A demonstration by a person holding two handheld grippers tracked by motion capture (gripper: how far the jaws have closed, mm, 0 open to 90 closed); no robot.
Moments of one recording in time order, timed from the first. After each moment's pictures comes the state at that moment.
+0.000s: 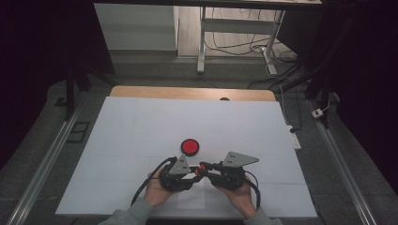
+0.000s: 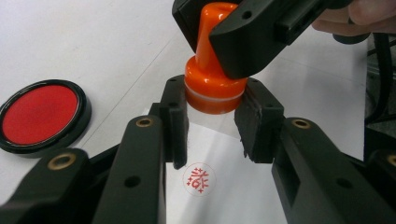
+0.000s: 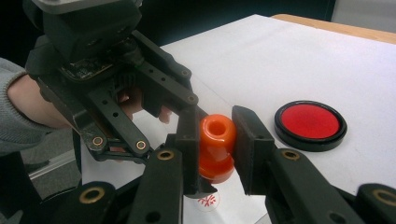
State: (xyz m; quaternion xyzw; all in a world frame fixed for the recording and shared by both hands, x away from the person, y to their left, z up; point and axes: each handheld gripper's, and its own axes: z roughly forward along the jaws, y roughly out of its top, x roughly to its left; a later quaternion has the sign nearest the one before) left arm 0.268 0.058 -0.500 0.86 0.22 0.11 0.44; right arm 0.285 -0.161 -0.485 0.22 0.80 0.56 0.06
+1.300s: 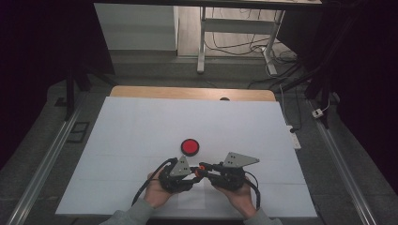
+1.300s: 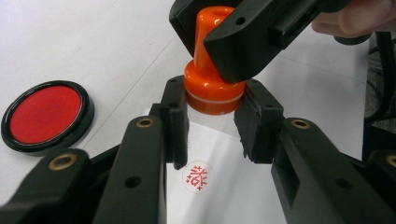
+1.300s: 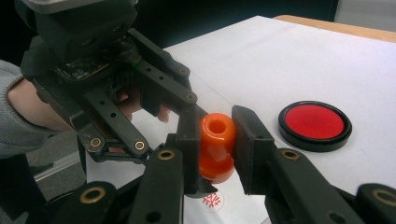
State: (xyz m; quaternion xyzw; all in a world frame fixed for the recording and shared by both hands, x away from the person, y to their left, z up) left arm 0.263 0.057 -0.496 0.87 0.22 0.12 0.43; right arm 0.284 -0.161 -0.486 0.22 0.80 0.56 0.05
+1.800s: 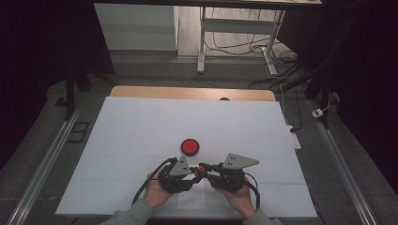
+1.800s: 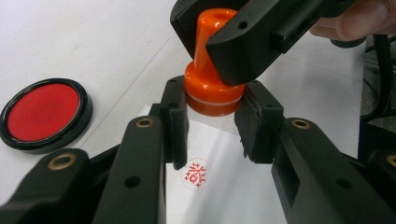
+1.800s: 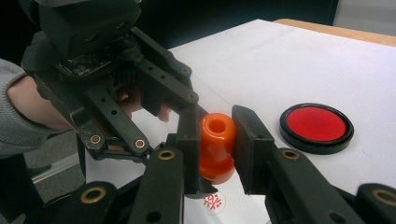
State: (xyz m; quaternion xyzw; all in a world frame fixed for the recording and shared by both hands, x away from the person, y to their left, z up) left arm 0.264 0.058 -0.495 0.87 0.22 0.11 0.43; right arm 0.282 -0.160 -0.489 0.21 0.79 0.57 0.06
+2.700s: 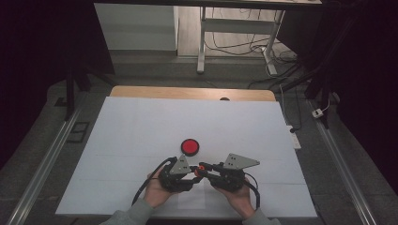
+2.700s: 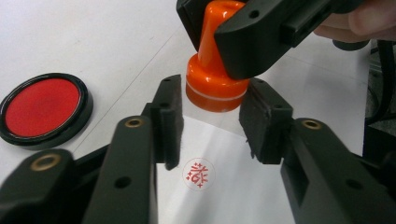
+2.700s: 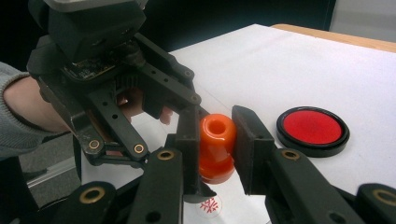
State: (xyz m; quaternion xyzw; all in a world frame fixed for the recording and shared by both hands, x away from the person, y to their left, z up) left arm 0.267 0.057 -0.498 0.87 0.23 0.11 0.43; right arm 0.282 -0.161 -0.490 0.21 0.79 0.58 0.07
